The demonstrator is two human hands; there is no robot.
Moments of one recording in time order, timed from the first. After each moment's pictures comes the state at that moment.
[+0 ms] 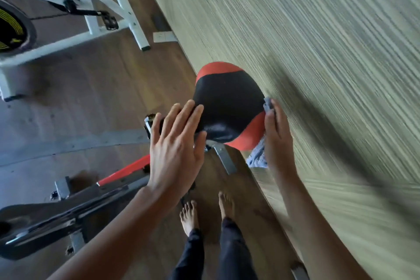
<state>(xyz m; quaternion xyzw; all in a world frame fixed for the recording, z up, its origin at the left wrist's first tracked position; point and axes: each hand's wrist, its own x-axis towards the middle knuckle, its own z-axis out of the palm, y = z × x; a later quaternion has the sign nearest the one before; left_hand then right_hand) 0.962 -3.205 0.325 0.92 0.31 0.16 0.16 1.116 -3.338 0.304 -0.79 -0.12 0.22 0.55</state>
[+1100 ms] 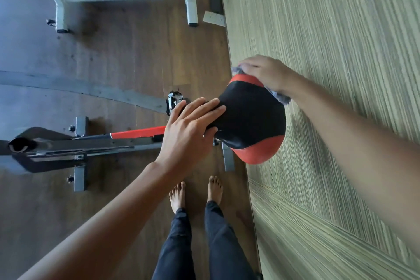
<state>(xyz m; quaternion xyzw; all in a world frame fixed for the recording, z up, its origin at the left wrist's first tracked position) 0.974 -3.201 0.324 0.89 0.38 0.17 0.19 1.231 -3.173 0.351 -0.73 -0.52 0.42 0.12</state>
